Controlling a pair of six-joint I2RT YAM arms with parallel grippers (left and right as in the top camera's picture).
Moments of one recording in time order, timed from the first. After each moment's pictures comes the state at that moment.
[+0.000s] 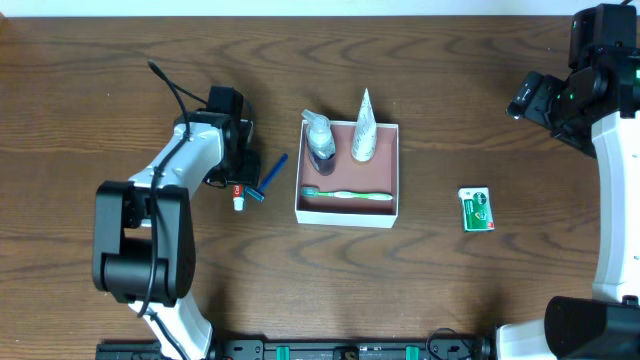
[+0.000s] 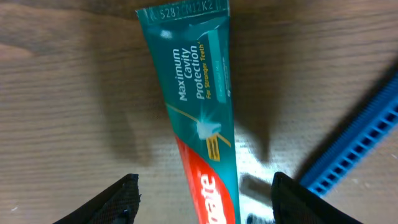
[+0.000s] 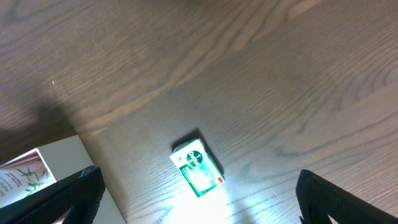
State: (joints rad) left arm -0.12 1.91 1.22 -0.79 -0.02 0.00; right arm -0.08 1.64 1.82 -1.39 0.16 0.47
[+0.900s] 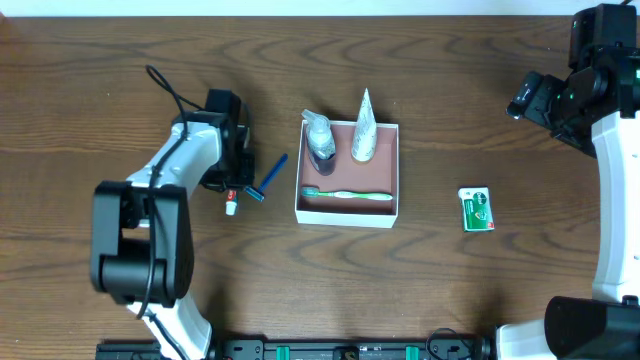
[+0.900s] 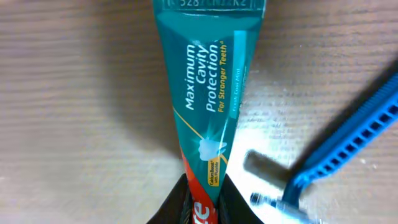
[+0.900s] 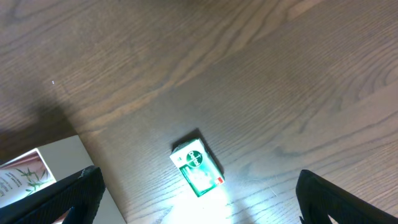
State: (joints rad) left arm -0.10 1.89 1.22 -0.86 -0.01 -0.04; right arm -0.08 1.64 1.82 -1.39 0.16 0.47
